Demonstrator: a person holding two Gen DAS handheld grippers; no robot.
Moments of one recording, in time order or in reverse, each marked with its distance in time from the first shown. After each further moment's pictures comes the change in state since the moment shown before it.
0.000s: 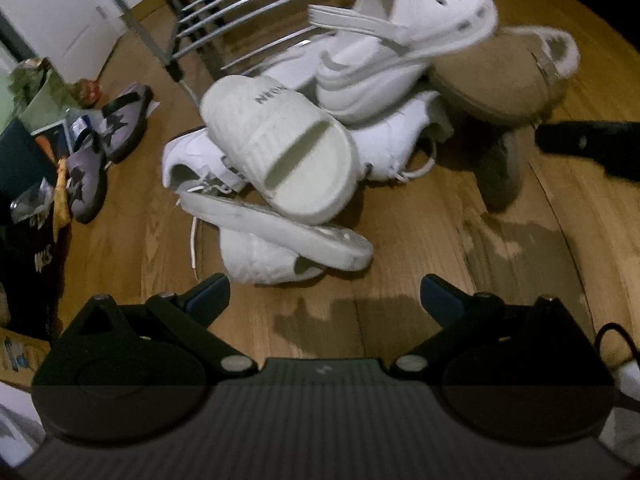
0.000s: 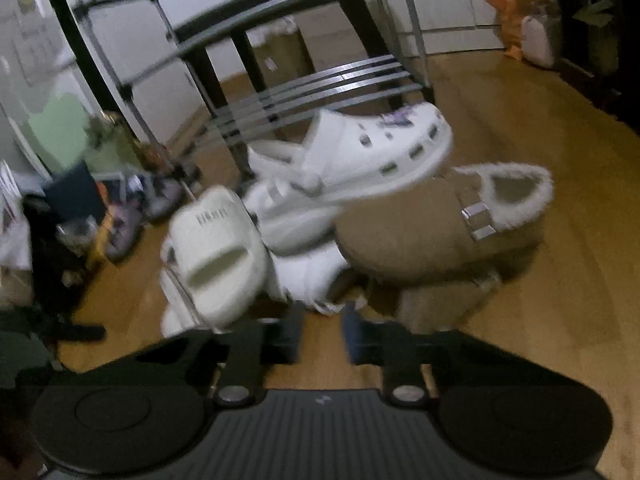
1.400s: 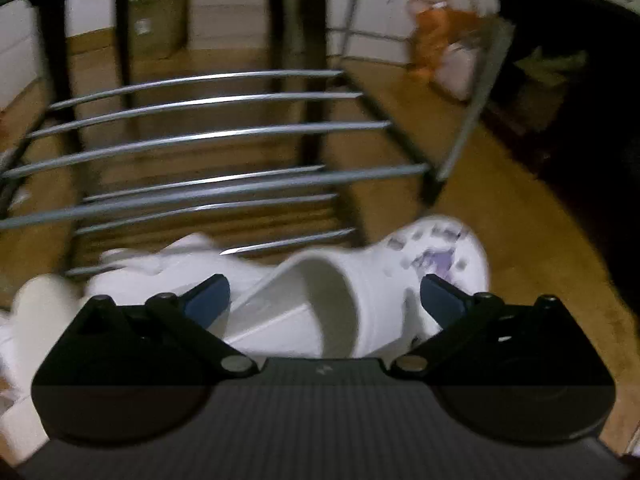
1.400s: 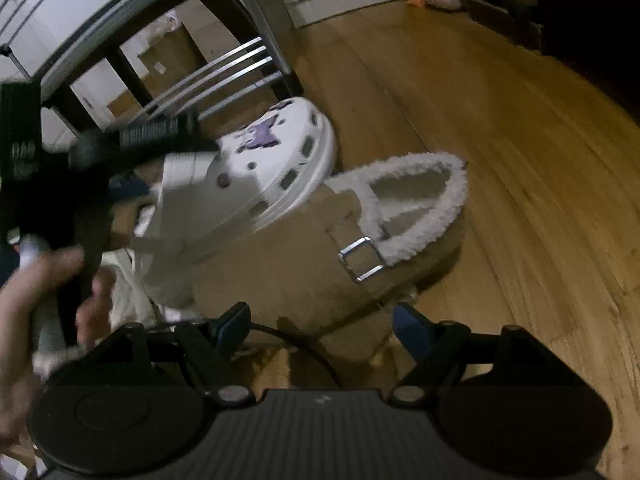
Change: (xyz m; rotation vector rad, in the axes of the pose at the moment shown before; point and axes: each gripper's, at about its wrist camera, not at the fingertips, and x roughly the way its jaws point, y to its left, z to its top) left arm 0.106 -0.070 0.194 -0.020 -0.333 -0.305; right arm 0.042 -0.088 0.030 0.268 0.123 -0.234
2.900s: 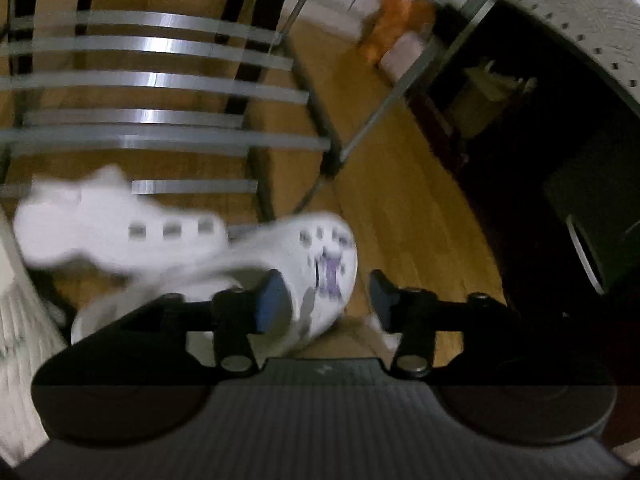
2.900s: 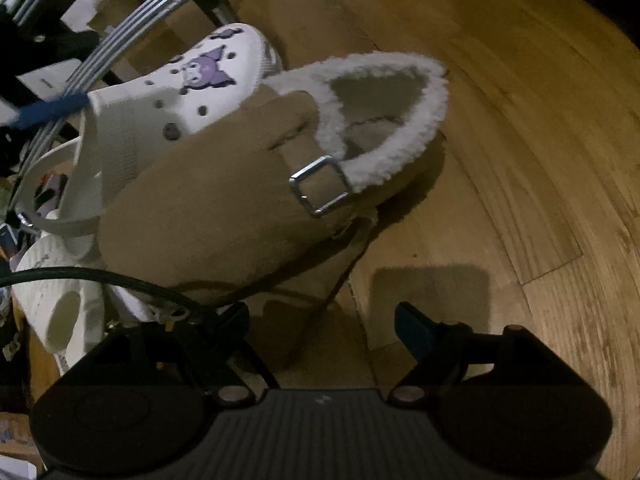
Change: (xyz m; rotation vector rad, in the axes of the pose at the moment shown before) left arm -0.027 0.016 0.004 -0.391 0.227 -0.310; right arm 0.058 -0.032 -0.010 0.107 0.186 -0.021
